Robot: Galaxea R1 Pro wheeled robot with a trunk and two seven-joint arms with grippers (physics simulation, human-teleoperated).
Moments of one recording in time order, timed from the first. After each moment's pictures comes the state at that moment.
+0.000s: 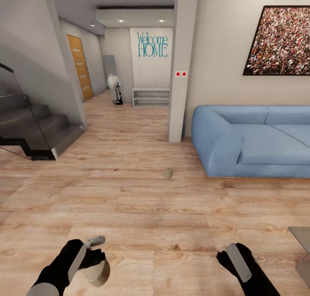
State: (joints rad) left arm -0.49 0.06 0.09 -0.68 0.15 0.78 0.02; right arm -0.41 -0.04 -0.13 -0.83 -0.72 0.62 -0.70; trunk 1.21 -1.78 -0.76
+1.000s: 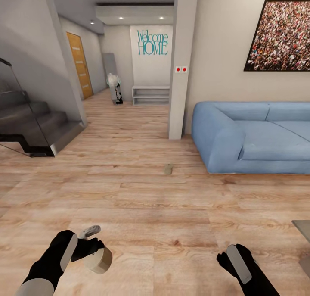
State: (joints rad) left arm -0.50 0.08 0.21 -0.80 0.18 0.90 -0.06; right arm -0.40 -0.04 -0.12 -0.83 -0.71 0.62 -0.70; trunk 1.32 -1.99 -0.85
